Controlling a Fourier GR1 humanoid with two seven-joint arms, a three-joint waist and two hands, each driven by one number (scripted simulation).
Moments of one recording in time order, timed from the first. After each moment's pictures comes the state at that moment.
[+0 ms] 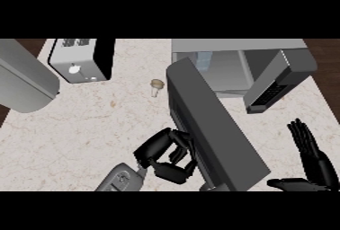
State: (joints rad) left arm -0.29 0.00 -0.52 -1.24 -0.14 -0.17 -0.24; right arm 0.00 -0.29 -0.17 -1.02 0.02 0.29 -0.89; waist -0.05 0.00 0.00
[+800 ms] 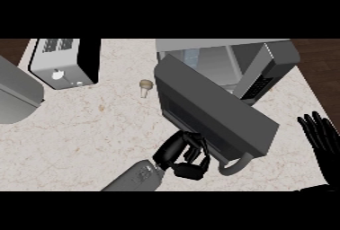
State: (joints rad) left arm -0.50 0.01 -0.85 -0.89 0.20 0.24 -0.47; right arm 0.11 -0.37 -0.11 -1.46 -0.21 0.44 -0.68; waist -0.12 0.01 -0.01
